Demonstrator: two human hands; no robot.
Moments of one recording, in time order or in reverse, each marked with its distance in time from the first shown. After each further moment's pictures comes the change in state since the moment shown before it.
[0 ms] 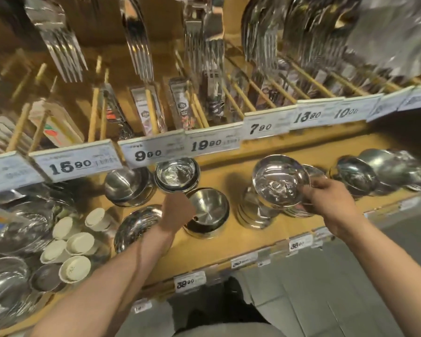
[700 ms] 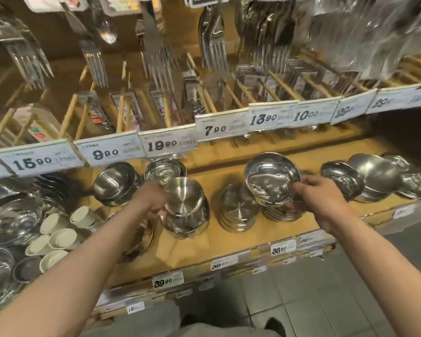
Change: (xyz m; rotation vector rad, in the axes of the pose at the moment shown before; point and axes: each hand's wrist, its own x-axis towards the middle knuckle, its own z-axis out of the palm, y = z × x) left_hand -0.013 0.036 -0.040 -0.060 -0.074 -0.129; right_hand 0.029 0.004 -0.047 0.085 -0.116 0.005
